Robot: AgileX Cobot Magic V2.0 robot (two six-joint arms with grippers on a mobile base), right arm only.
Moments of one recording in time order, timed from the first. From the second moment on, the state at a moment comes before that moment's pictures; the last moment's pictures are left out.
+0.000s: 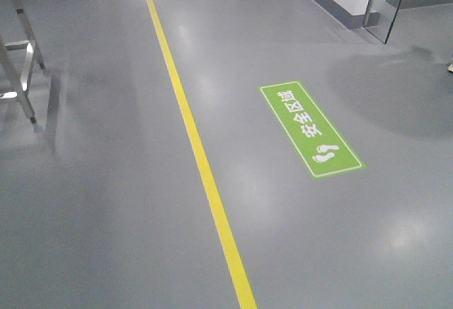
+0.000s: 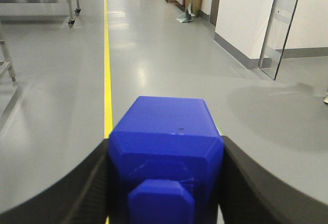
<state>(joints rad) 0.12 0.04 -0.40 -0.15 0.65 0.09</state>
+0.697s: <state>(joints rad) 0.12 0.04 -0.40 -0.15 0.65 0.09</state>
